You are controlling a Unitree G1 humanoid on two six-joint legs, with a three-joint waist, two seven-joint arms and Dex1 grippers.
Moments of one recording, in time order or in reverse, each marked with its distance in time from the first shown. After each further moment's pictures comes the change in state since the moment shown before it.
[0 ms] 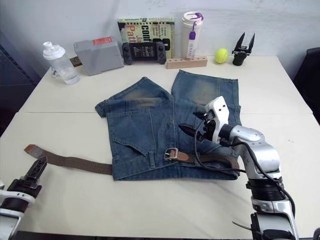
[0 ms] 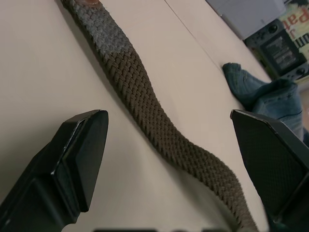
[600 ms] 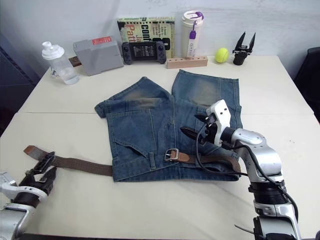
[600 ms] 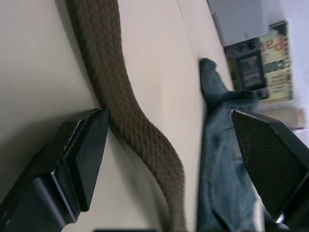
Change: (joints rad) left arm 0.057 -0.061 -0.100 -0.085 -0.477 0.013 0.341; right arm 0.037 -0.025 0.000 -0.029 -0.003 -0.024 0.012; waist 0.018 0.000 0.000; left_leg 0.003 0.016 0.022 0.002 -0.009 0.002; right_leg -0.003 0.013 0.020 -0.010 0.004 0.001
